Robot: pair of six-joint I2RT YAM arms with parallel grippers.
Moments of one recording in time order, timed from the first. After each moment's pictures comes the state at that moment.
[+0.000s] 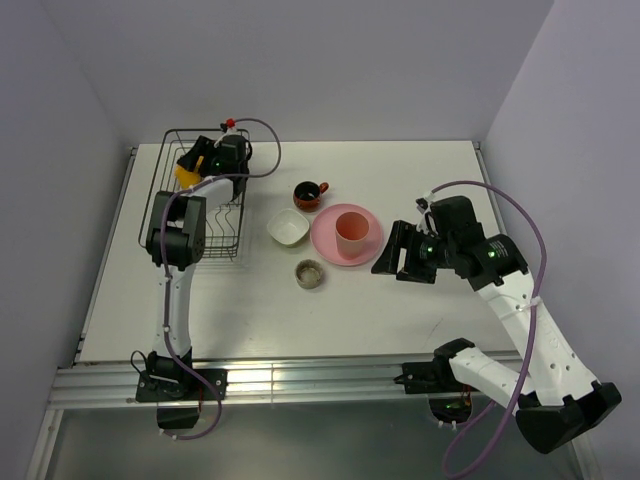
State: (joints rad) left arm -0.21 2.35 1.71 0.25 -1.05 0.59; right arm 0.36 0.94 1.11 -1.06 -0.33 0.60
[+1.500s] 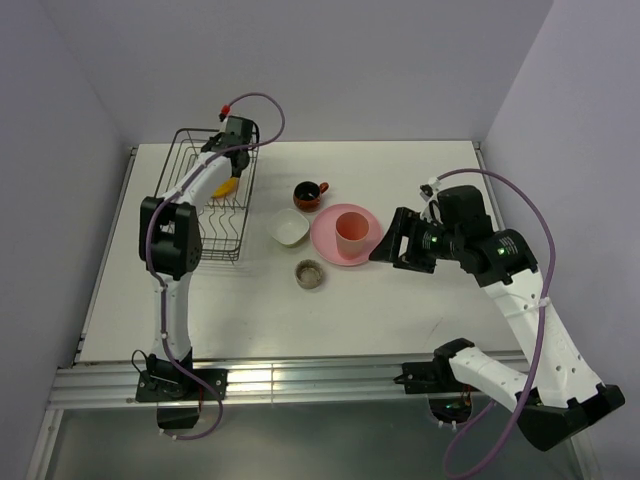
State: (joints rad) left arm -0.28 2.21 1.94 -0.54 -0.68 -0.06; right arm 0.36 0.95 1.20 -1.05 -0.36 0.63
